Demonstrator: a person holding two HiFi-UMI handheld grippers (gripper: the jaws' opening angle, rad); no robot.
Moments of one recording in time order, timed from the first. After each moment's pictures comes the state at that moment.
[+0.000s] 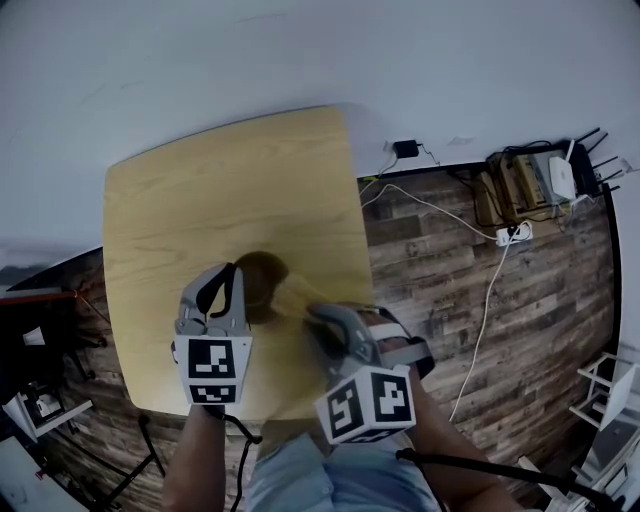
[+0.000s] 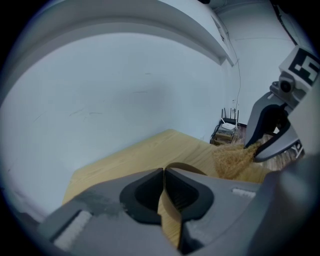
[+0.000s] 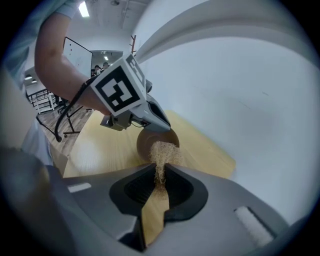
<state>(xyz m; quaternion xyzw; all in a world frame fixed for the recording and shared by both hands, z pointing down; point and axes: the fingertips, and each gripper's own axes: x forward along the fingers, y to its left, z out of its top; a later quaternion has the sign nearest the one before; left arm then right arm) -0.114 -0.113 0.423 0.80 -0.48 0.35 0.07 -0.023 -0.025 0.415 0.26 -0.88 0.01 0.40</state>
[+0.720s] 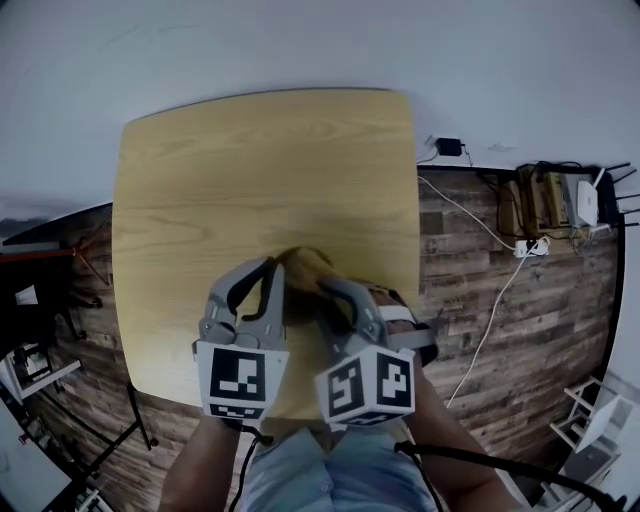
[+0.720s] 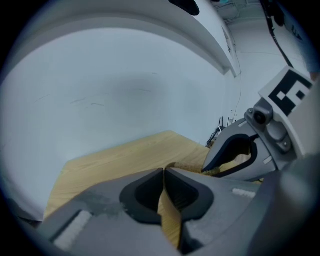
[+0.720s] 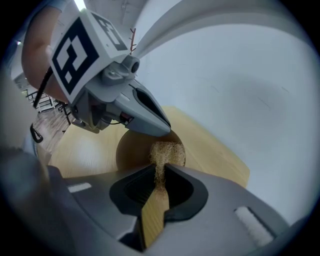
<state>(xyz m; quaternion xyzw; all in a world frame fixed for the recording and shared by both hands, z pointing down) -0.118 -0.112 0.425 0.82 -0.47 0.31 0.11 -0.077 -0.067 0.450 0.25 -0.88 0.01 0.41</state>
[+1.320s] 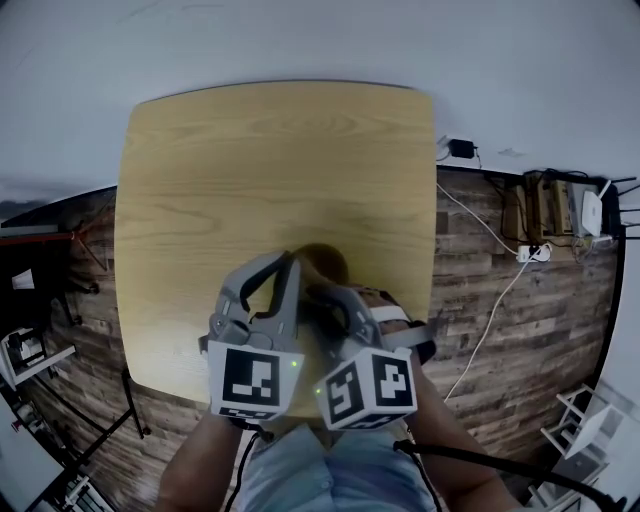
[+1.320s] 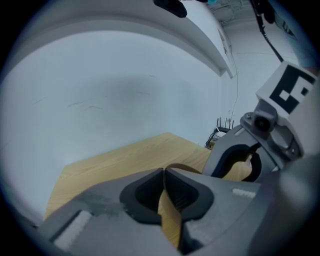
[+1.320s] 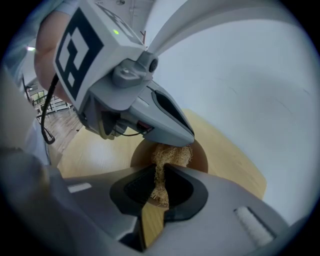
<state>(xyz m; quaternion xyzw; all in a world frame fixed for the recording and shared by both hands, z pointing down) -0.121 -0.112 0.424 0.82 -0.47 0.29 0.12 -0.116 -0.049 0.454 0.17 -0.90 0.01 0.41</state>
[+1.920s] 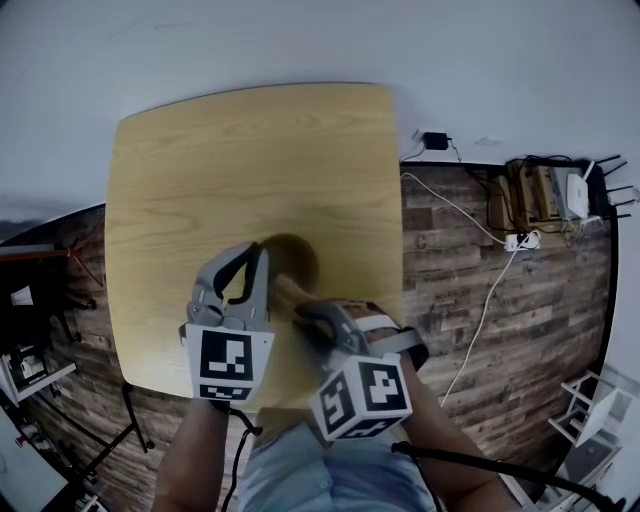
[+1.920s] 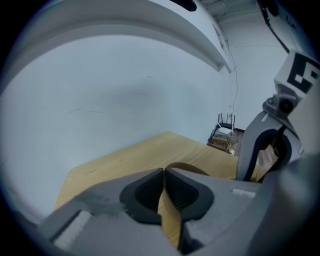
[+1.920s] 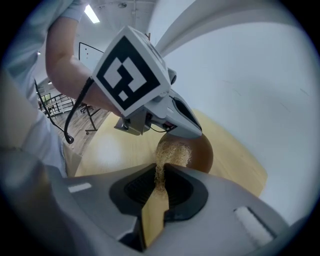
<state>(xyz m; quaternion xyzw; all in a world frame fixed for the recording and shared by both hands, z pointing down) -0.120 -0.109 0.424 0.82 -0.47 0.32 0.07 -0.088 -0.002 0.442 0.14 -0.90 0.02 0.41</state>
